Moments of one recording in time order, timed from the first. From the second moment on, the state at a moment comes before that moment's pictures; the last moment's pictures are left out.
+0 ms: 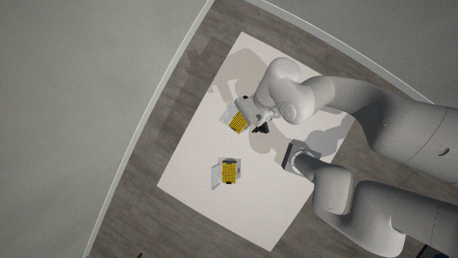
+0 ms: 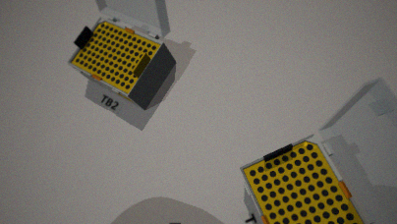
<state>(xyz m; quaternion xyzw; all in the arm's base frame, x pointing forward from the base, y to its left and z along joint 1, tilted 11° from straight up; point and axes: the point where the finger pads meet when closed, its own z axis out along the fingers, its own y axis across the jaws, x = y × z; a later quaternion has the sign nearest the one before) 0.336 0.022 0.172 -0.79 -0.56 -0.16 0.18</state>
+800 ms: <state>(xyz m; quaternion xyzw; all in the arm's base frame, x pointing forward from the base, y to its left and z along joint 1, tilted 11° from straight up) 0.314 -0.067 0.170 -0.88 -0.43 -0.18 0.14</state>
